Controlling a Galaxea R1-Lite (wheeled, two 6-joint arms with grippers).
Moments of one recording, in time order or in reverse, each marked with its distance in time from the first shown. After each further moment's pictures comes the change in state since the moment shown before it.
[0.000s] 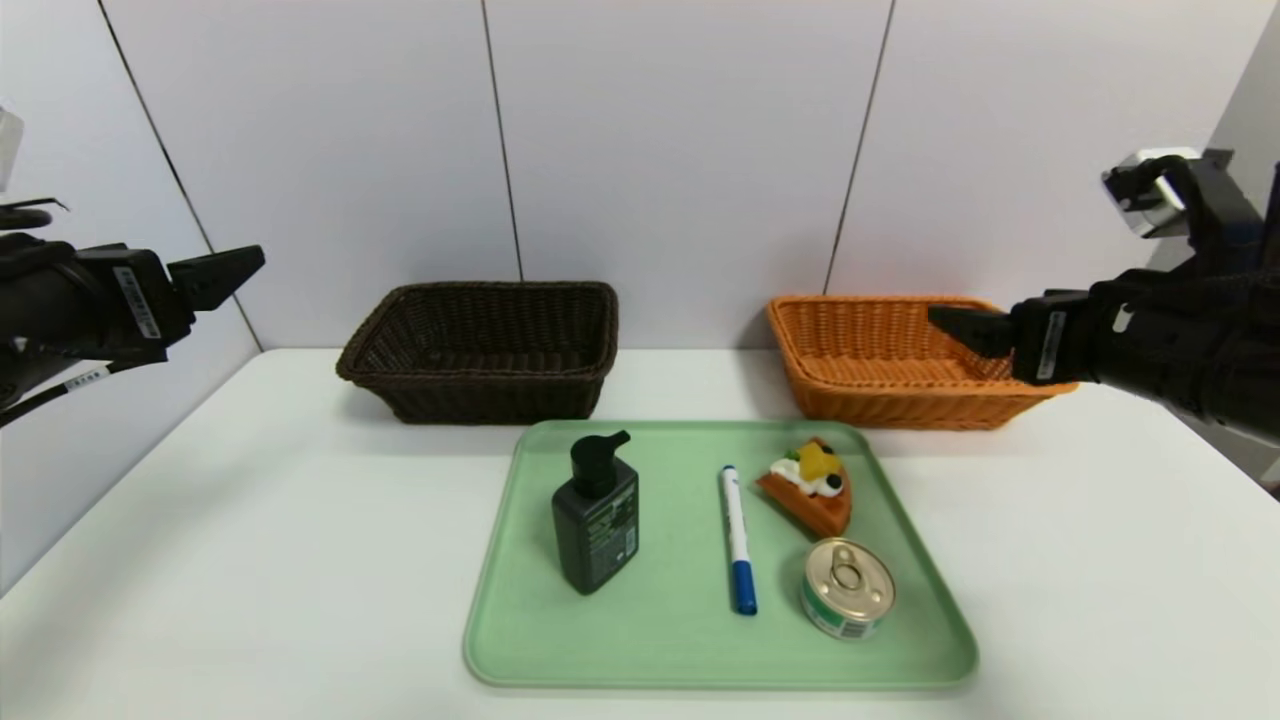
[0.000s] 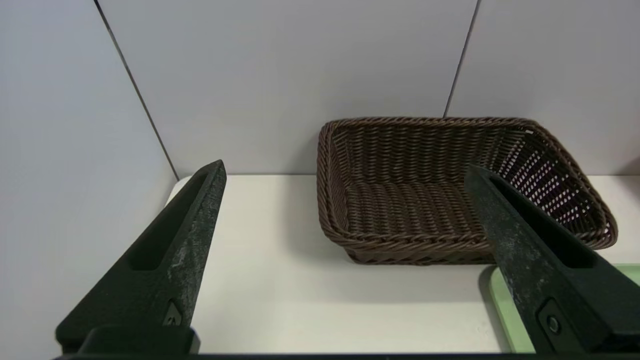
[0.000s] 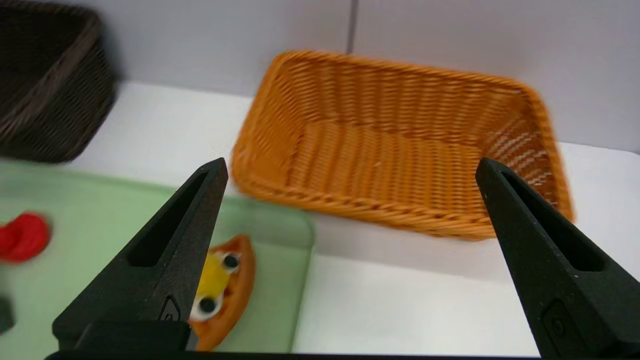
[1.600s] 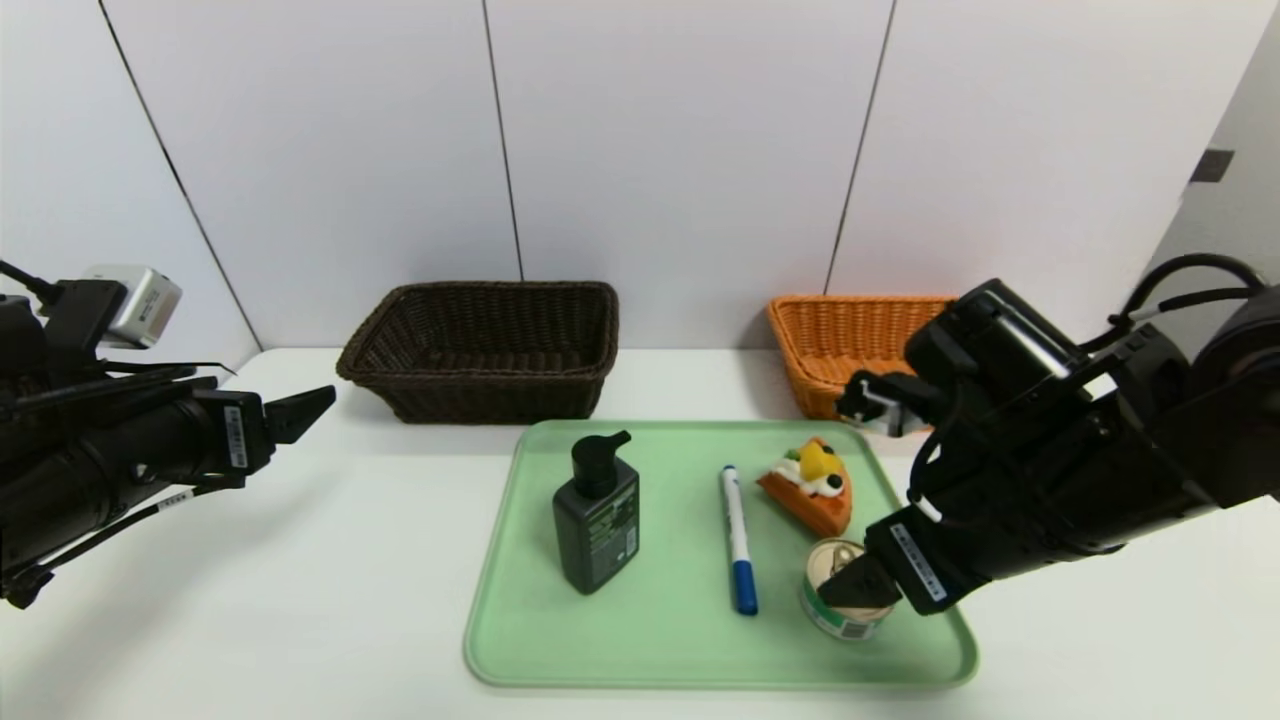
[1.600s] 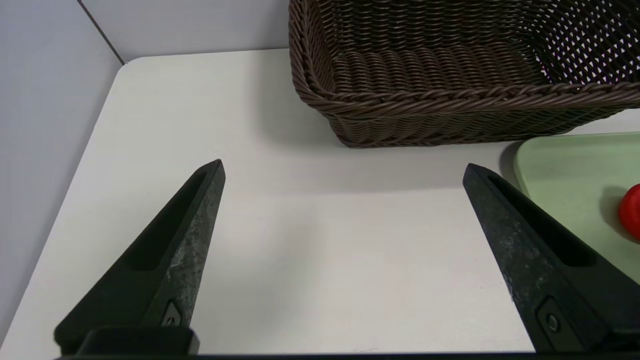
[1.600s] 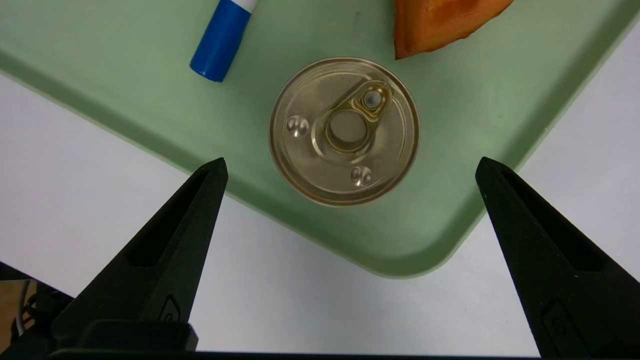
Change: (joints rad) left arm -0.052 0.085 0.216 -0.059 0.019 0.019; right arm 0.285 0.258 -0.301 0.890 0.153 0.108
